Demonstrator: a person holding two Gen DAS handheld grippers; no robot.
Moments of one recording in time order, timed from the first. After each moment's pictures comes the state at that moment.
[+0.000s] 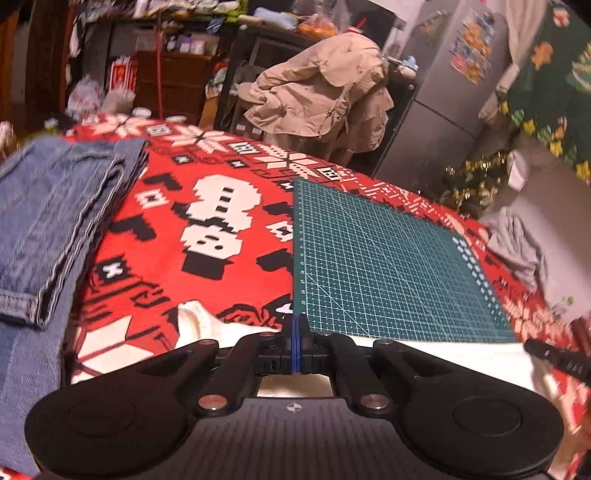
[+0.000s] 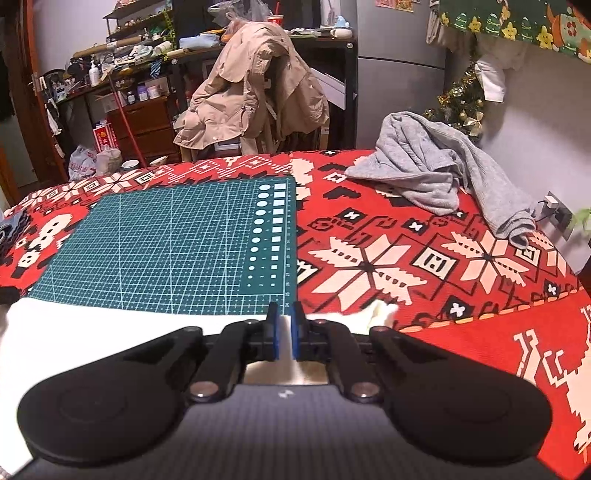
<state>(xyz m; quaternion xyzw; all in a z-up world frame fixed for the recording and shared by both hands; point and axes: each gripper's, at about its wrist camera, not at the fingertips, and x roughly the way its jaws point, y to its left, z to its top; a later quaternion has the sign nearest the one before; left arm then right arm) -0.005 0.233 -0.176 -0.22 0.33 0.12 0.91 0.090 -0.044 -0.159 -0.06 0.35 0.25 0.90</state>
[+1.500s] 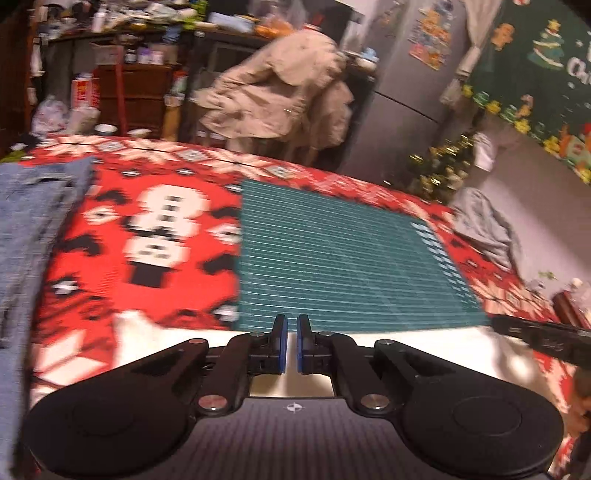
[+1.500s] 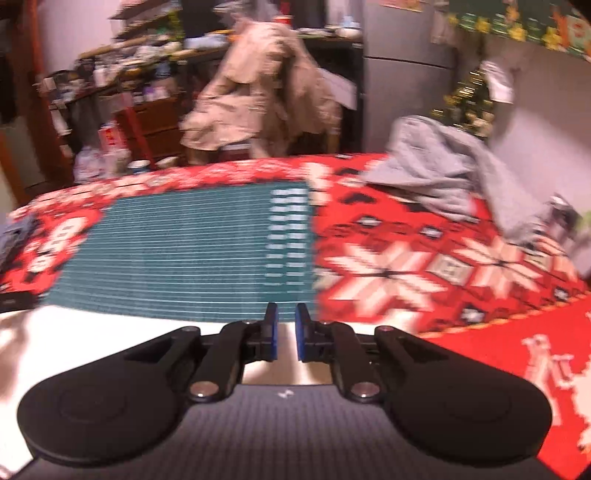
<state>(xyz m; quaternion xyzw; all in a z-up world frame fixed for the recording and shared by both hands) 0.012 0.194 -0.169 -0.18 0.34 0.06 0.92 0.082 -0.018 -0.154 -0.06 0.35 0.28 0.89</state>
